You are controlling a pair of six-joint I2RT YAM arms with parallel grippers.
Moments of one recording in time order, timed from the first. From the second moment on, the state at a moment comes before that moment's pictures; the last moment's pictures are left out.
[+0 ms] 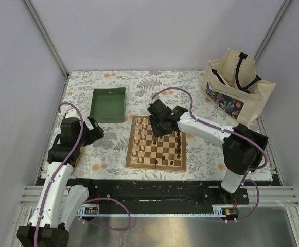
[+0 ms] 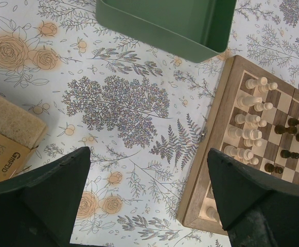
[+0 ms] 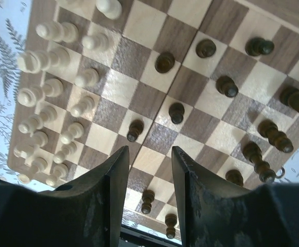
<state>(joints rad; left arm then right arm) -0.05 0.71 0.72 -0.68 -0.03 -0.47 0.84 1.73 1.35 -0.68 0.14 0.50</state>
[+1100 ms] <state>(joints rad) -0.05 0.71 0.72 -0.68 -0.03 -0.47 0.79 1.94 1.53 -0.68 0.09 0.49</state>
